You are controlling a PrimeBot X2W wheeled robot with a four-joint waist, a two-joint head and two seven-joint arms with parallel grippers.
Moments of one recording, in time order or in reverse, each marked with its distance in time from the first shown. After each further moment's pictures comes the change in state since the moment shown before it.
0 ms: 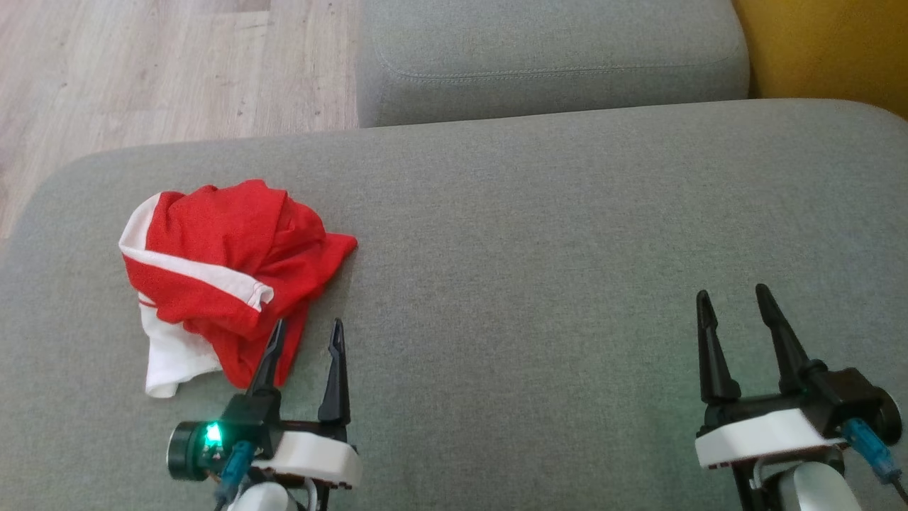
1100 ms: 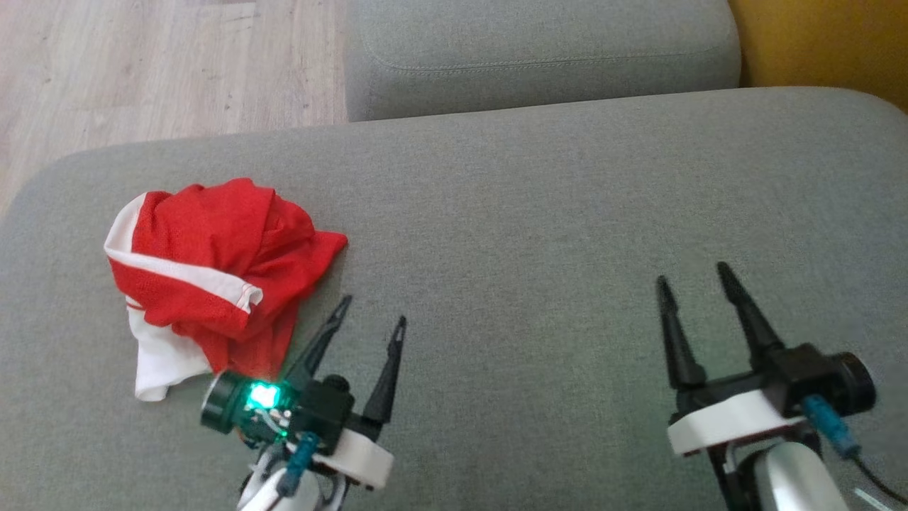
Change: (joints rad) left arm -0.098 0.108 -0.219 -0.056 0.132 0.021 0.064; right arm -0.036 0.000 0.065 -0.042 -0.085 0.000 0.063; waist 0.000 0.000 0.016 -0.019
